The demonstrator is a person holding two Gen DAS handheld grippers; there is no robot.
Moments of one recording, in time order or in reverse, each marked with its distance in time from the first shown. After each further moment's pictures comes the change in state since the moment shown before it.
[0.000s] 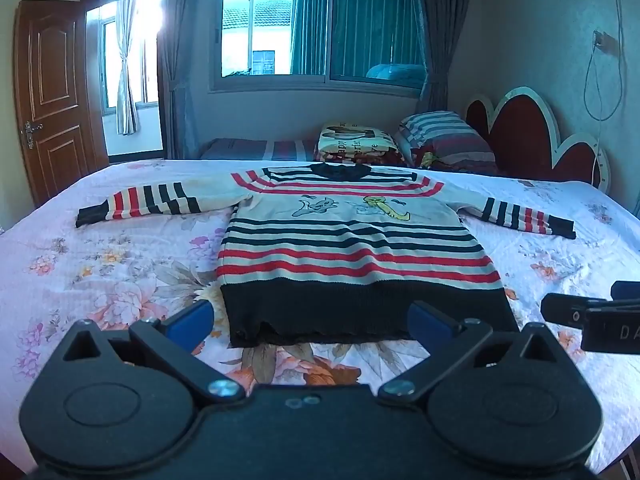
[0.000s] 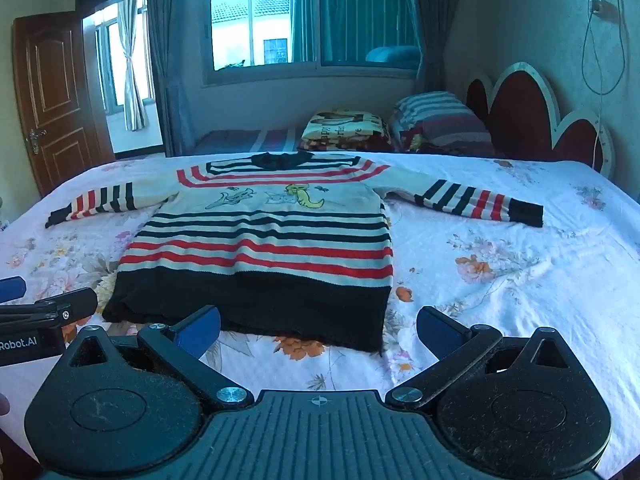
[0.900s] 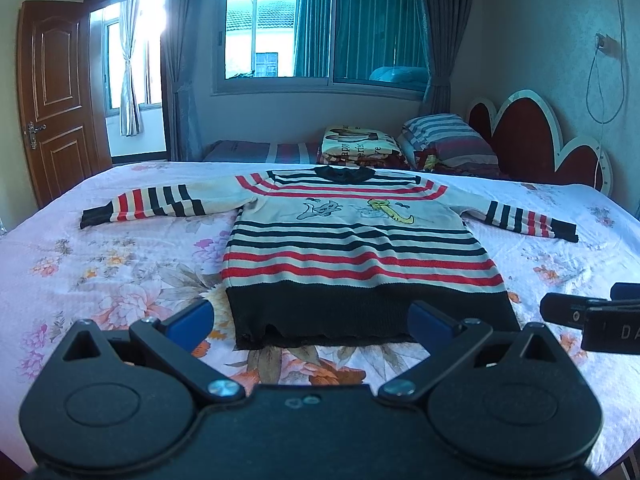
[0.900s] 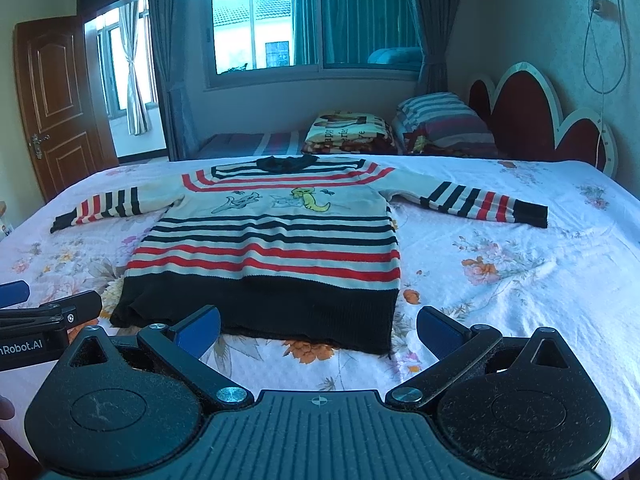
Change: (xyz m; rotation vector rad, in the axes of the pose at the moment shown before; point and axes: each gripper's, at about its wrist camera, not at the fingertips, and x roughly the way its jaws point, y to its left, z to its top) left arm -0.004 0.000 0.002 0.001 -0.005 0.011; right arm -0.001 0.007 0.001 0.003 -0.008 0.010
